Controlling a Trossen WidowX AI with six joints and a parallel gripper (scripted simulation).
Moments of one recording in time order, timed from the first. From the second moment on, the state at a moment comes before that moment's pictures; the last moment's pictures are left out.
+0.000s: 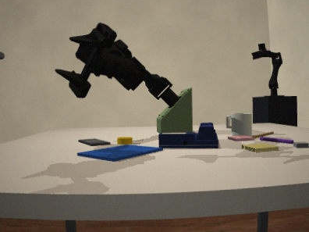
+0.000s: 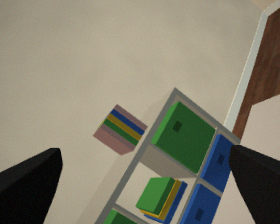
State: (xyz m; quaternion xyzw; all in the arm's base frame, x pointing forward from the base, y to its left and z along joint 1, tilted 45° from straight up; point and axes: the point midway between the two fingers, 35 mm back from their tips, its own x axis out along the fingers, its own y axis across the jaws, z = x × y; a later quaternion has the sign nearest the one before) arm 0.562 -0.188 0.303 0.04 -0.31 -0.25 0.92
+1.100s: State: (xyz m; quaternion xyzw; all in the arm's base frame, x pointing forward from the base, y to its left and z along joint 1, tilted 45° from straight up) arm 0.616 -0.094 0.177 0.14 -0.09 -0.20 0.97
